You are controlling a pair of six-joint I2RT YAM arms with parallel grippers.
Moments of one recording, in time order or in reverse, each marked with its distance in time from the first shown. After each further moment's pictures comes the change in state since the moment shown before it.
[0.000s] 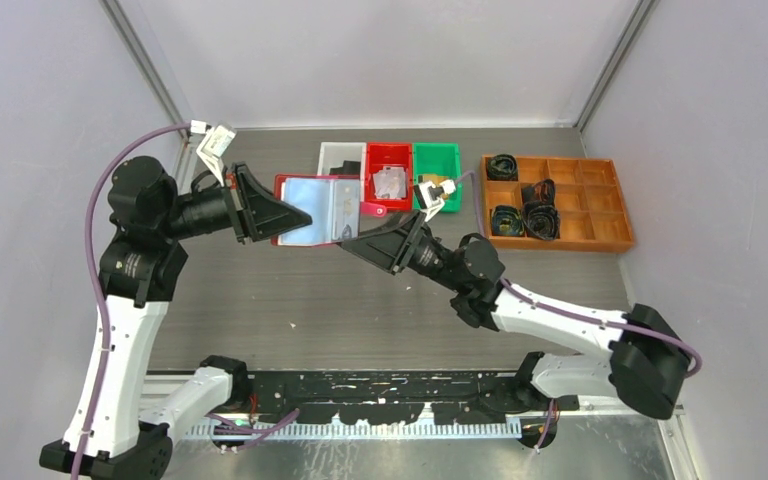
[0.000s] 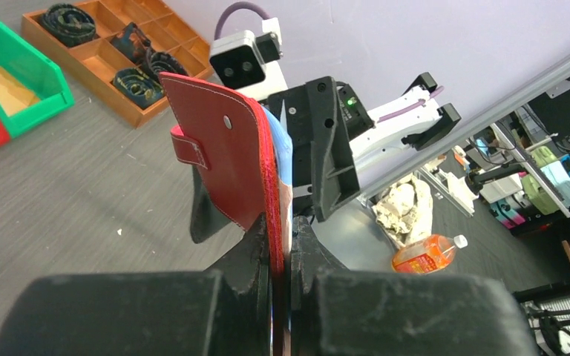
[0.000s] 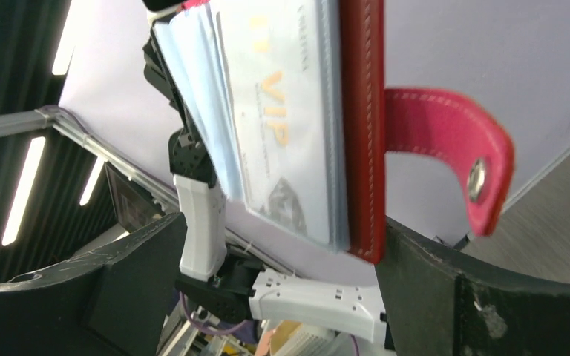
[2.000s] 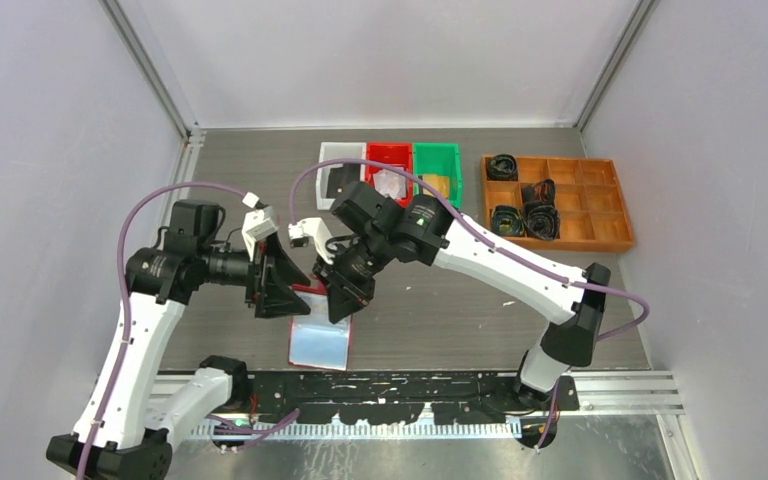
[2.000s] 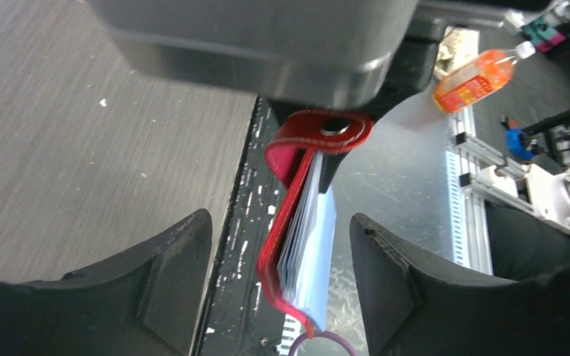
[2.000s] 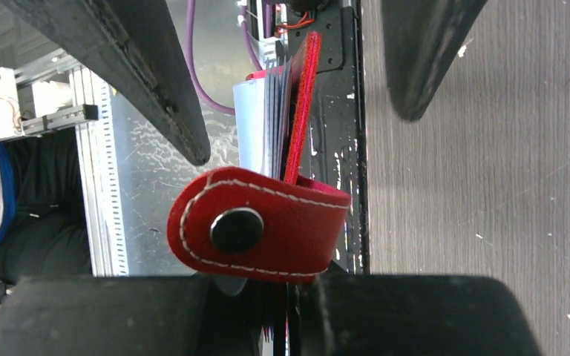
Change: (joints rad) left arm 0.002 -0.042 -0.225 -0.665 0.143 0.936; right arm 0.159 0.469 1.099 -1.977 -0.358 -1.217
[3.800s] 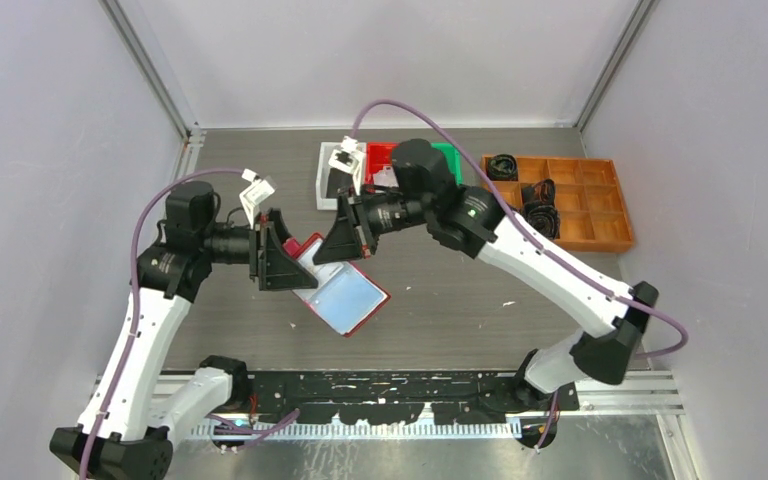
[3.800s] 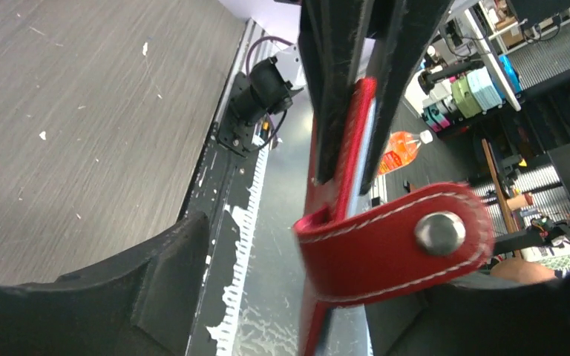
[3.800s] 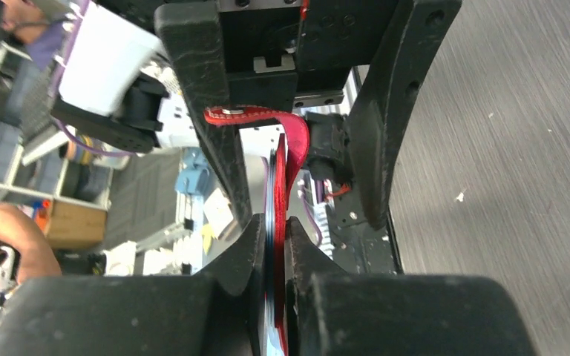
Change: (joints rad) left arm 0.005 0.013 -0.066 0.504 0.111 -0.669; right arm -0.177 -0.227 -0.246 0.688 -0.113 0.550
